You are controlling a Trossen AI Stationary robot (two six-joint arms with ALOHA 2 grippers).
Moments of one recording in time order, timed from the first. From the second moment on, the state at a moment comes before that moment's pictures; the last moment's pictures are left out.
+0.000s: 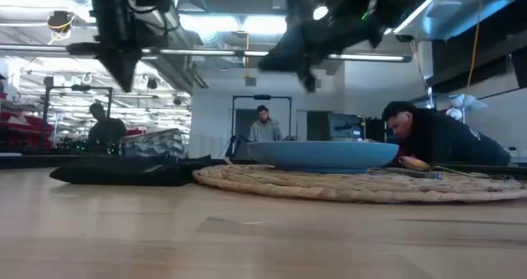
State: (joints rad) left arm 0.51 1.11 0.98 -1.17 -0.31 -0.82; right arm -0.26 1.71 1.04 0.26 -0.33 0.48
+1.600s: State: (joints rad) left arm 0.78 1.21 0.58 -0.42 -0.22 -0.61; right arm -0.34 2.18 1.50 0.27 -0.30 0.48
